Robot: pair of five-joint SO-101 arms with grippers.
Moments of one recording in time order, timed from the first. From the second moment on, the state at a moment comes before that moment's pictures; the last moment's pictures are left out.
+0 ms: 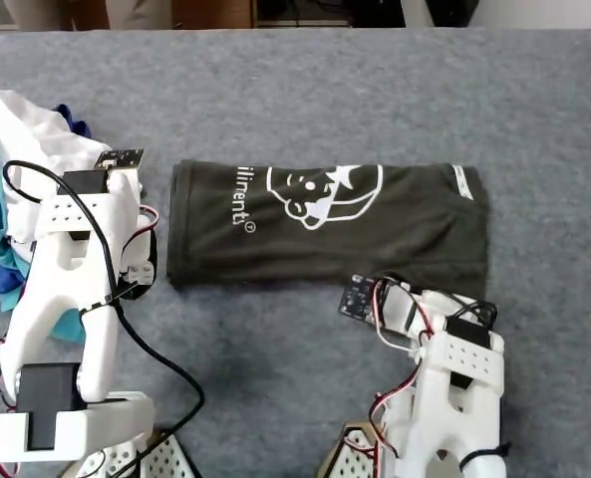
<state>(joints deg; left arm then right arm) -6.7 -10.3 25.0 88.1 -8.7 17.9 -47.4 83.6 40.8 83.7</state>
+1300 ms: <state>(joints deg) -6.7 -10.3 25.0 88.1 -8.7 14.9 -47.3 74.2 57.5 83.6</state>
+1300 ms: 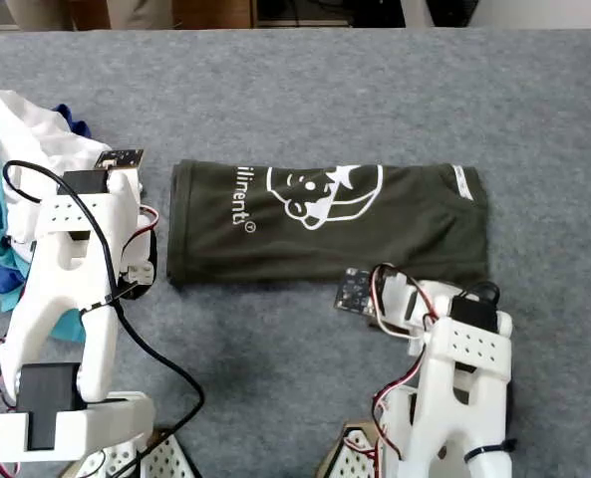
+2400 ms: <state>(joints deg) -6.7 -10.3 25.0 88.1 -8.7 17.6 -56.0 68.8 71.2 85.3</state>
